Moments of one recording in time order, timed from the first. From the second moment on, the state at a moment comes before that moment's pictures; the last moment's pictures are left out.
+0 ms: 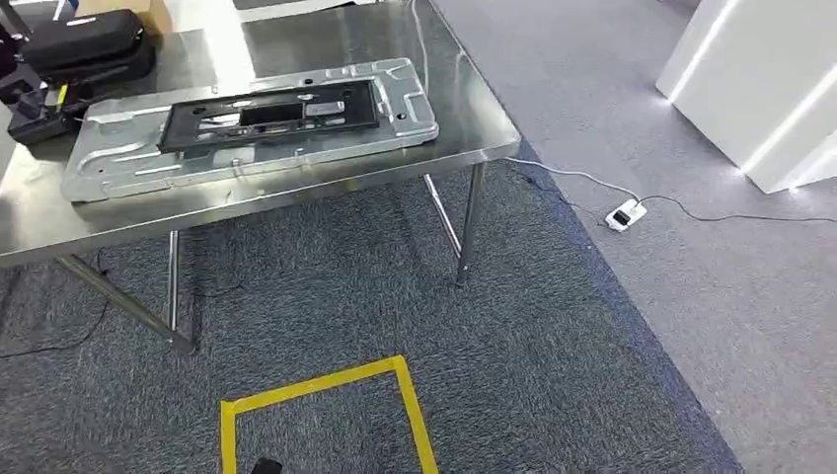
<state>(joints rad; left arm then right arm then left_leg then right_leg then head) -0.05 -0.23 0.80 -0.19 -1.23 0.43 -0.43 -0.03 0.22 -0.86 -0.24 0.62 -0.26 -0.27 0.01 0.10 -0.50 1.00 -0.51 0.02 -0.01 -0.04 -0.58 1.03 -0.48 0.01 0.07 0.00</state>
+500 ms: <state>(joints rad) -0.05 -0.23 0.80 -0.19 -1.22 0.43 -0.42 -0.03 0.22 -0.86 -0.23 0.64 -0.25 -0.24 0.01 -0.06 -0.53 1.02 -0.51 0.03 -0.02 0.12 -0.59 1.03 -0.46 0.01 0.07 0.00</state>
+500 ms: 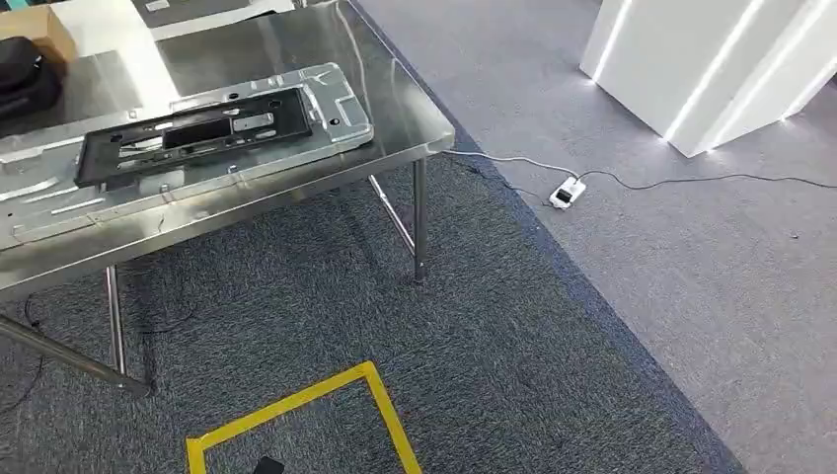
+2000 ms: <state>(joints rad) -0.05 -0.24 0.82 -0.19 -1.21 0.43 -0.44 -0.04 0.22 -0.86 -0.22 0.69 -0.21 -0.23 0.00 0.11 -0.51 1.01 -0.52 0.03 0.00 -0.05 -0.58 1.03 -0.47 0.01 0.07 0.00</state>
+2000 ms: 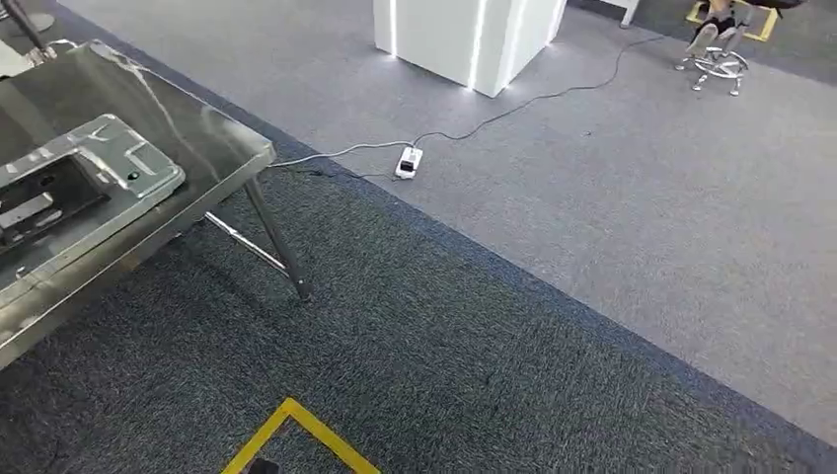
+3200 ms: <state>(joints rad) -0.05 -0.24 0.83 -0.19 -1.21 0.43 -0.44 -0.04 0.22 -0.87 -0.22 0.68 -0.20 -0.21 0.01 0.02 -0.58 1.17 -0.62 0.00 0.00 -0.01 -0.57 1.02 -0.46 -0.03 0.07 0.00</state>
